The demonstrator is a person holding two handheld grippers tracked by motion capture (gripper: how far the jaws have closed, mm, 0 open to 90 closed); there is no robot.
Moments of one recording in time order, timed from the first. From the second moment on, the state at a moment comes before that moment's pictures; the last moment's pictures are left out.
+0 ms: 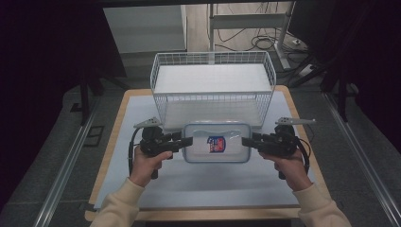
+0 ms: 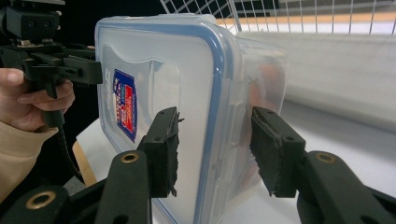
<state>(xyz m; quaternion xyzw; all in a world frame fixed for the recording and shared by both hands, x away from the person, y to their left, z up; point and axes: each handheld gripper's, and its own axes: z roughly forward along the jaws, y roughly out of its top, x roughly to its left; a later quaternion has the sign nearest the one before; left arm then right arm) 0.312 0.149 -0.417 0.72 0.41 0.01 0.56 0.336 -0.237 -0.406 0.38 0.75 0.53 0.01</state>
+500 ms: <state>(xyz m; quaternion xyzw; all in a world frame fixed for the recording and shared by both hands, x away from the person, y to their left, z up) 0.328 0.152 -0.386 0.71 0.40 0.03 0.57 0.349 -0.234 -0.367 0.37 0.76 0.54 0.04</state>
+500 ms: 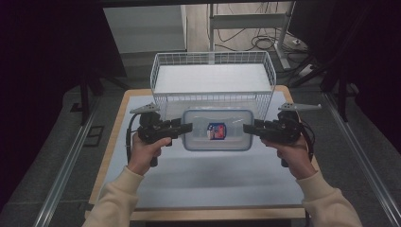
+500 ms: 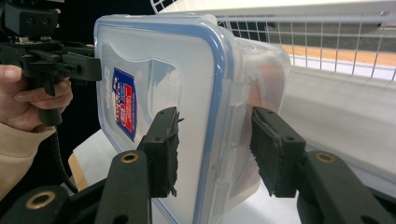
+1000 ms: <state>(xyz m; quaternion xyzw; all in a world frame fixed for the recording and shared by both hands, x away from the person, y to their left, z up) 0.344 0.150 -0.356 0.71 0.40 0.04 0.58 0.362 -0.235 -0.342 0.36 0.75 0.55 0.05</state>
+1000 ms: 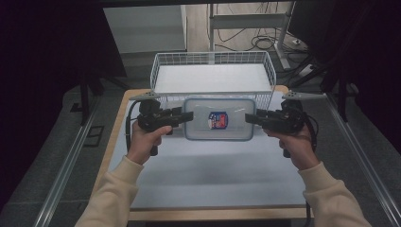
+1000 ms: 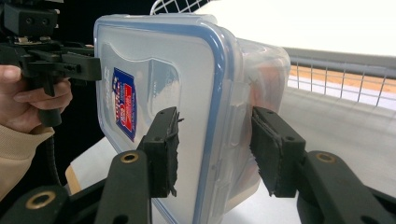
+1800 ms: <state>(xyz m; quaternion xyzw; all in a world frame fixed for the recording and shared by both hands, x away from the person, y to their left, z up) 0.381 0.149 -0.320 0.71 0.38 0.05 0.58 0.396 -0.236 -0.303 0.36 0.75 0.55 0.06</state>
